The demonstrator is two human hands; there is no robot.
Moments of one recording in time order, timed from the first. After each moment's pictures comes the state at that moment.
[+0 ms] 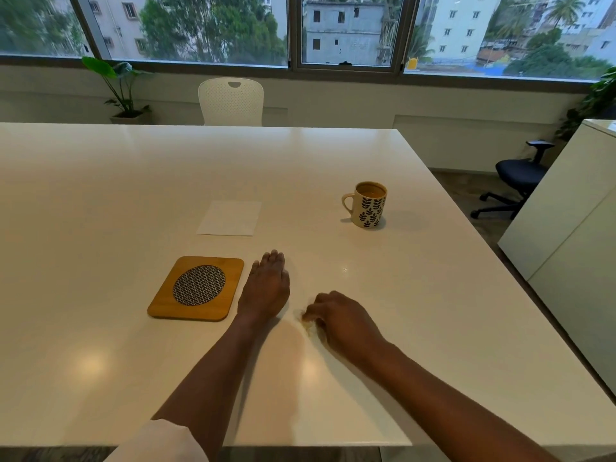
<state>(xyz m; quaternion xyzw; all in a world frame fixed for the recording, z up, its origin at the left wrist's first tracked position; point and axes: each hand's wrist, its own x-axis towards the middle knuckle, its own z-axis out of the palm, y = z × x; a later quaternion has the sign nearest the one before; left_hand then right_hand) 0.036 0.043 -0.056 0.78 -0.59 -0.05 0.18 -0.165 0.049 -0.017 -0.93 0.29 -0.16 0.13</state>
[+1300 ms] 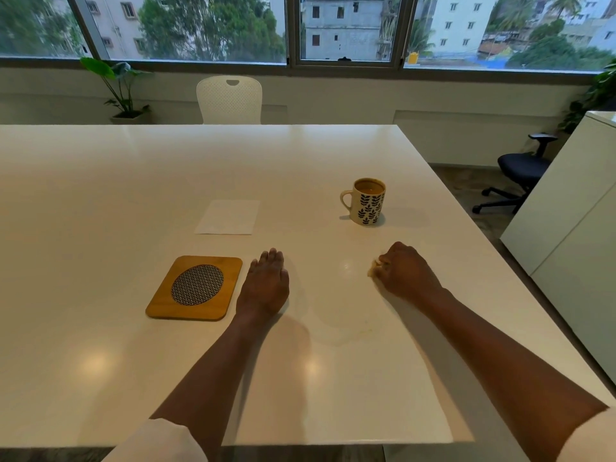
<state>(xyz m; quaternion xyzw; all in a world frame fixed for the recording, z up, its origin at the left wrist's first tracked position) 0.035 0.041 -0.056 0.79 -0.59 -0.05 0.15 -0.235 -0.072 -0.005 -0.87 0.49 -0.10 0.06</state>
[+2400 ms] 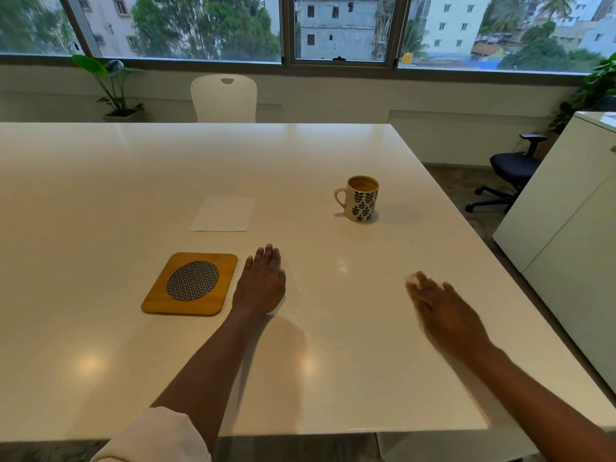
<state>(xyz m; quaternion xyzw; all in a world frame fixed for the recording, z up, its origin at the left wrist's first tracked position) 0.030 0.044 -0.055 0.79 -0.60 -0.04 0.10 -0.320 -0.004 -0.029 -0.84 0.52 -0.14 0.11</state>
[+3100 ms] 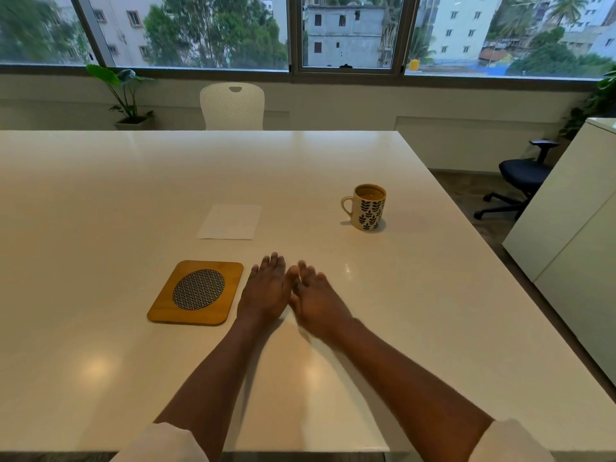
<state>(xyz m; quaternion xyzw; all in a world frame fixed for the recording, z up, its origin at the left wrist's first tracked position) 0.032 0.046 -0.053 0.79 -0.58 -0.10 0.17 -0.113 0.013 -0.036 -0.92 0.35 -0.04 0.14</state>
